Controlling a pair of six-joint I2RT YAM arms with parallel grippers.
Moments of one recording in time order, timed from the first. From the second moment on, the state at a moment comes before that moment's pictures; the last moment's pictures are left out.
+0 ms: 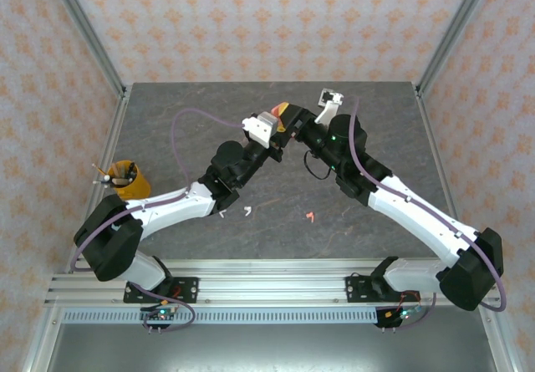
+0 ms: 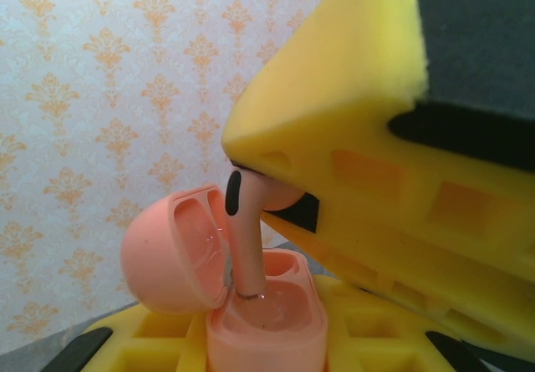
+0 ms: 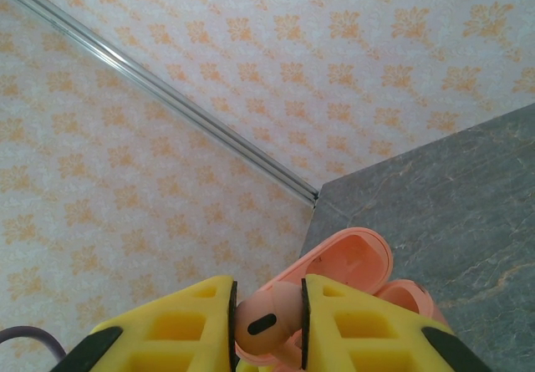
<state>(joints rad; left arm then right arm) -0.75 1.49 0.90 0.78 -0.16 0.01 0.69 1.23 1.06 0.14 0.03 0.88</state>
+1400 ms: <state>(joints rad) -0.76 1.50 0.90 0.68 -0.15 0.04 0.72 1.25 1.23 -0.32 0.16 0.90</state>
